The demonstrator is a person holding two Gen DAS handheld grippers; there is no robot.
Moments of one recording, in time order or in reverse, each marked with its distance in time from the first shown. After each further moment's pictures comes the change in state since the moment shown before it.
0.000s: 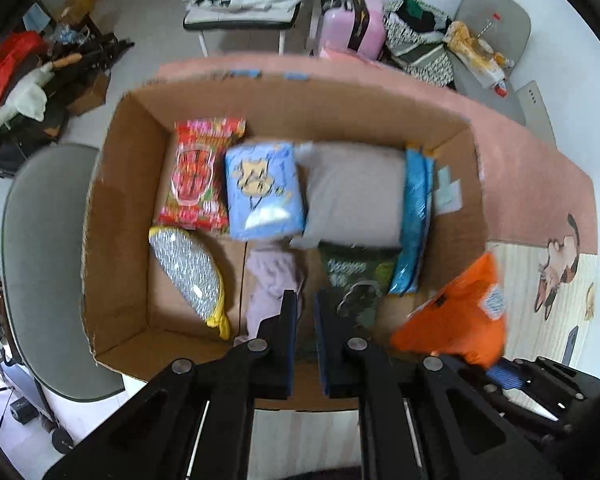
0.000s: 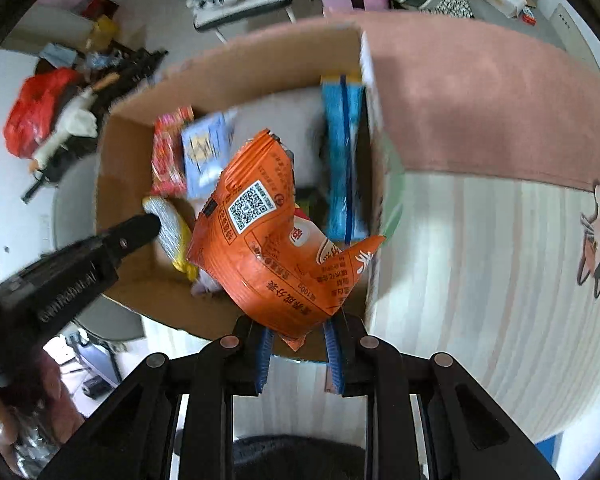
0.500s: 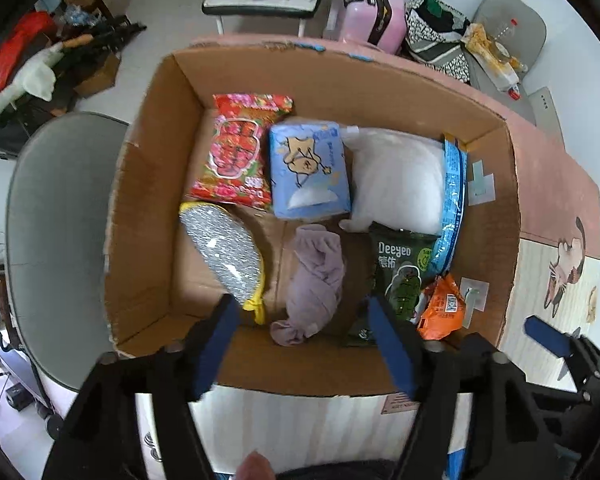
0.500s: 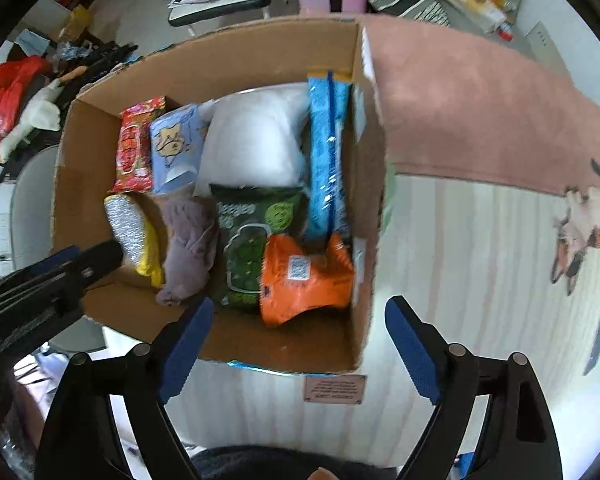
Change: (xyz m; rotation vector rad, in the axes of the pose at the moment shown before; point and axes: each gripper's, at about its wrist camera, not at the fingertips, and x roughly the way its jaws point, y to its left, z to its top) left arm -0.005 0.038 -0.013 -0.033 -0.006 0.007; right arm -0.002 0.008 0.012 0.020 -0.087 -0.155
